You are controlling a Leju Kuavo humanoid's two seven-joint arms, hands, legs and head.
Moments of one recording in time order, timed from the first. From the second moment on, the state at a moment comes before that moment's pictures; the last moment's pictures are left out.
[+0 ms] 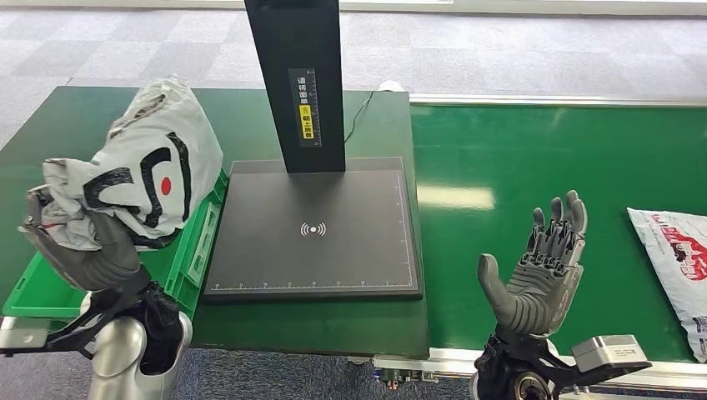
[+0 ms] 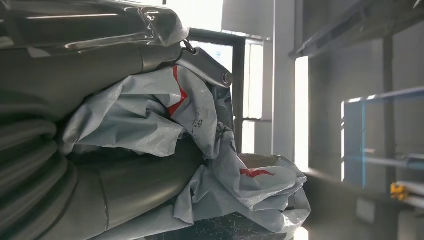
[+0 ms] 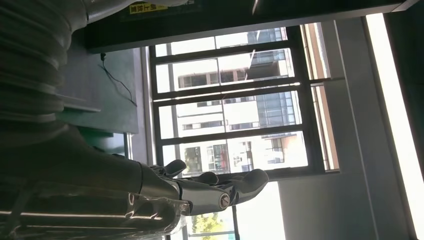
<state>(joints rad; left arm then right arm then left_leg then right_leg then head) -0.17 -0.13 -0.14 -1.89 0.00 0.38 -0.70 0.02 0.29 -0.03 -1.66 -0.04 0.12 -0.70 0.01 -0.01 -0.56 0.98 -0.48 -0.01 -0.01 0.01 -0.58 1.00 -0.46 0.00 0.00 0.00</state>
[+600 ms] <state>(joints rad) -0.23 -0.08 0.37 -1.61 -0.05 0.46 -0.70 0.02 0.30 -0.04 -1.65 -0.04 0.12 -0.70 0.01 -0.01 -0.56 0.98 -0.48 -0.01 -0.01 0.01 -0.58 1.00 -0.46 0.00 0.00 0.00</state>
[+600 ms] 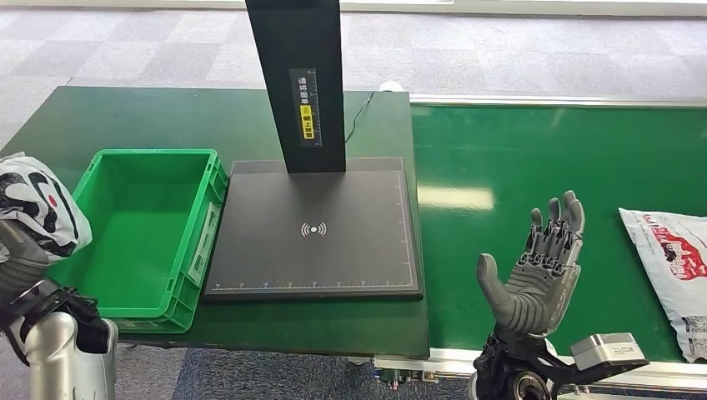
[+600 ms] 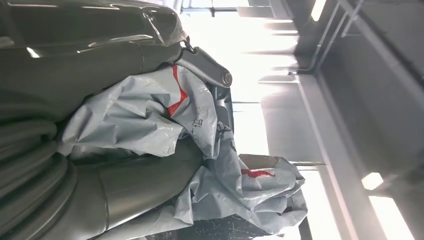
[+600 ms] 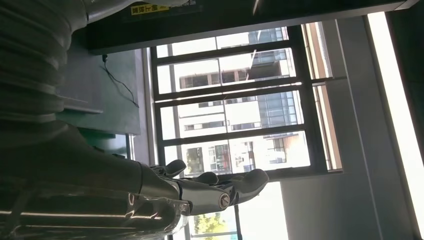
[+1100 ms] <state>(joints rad) -0.17 -0.08 0.28 -1.45 -0.13 0.42 -0.70 0.02 0.30 -0.04 -1.64 -0.04 0.14 -0.70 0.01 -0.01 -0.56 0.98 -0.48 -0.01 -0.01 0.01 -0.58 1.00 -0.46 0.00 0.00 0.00</state>
